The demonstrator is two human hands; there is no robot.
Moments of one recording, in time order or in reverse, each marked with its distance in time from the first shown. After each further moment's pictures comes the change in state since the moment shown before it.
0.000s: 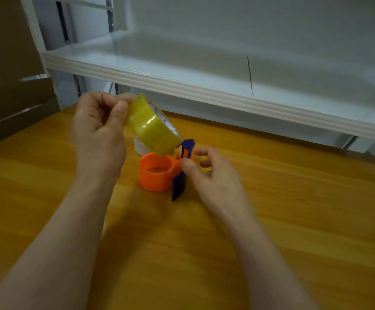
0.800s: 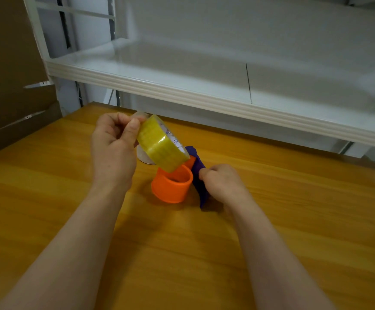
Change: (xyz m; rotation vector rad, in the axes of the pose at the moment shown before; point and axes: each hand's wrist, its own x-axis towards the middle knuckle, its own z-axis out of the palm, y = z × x) left_hand -0.003 -0.014 0.008 -0.059 -0.009 -0.143; right_hand 0.032 0.003 -0.002 0.010 -0.101 0.346
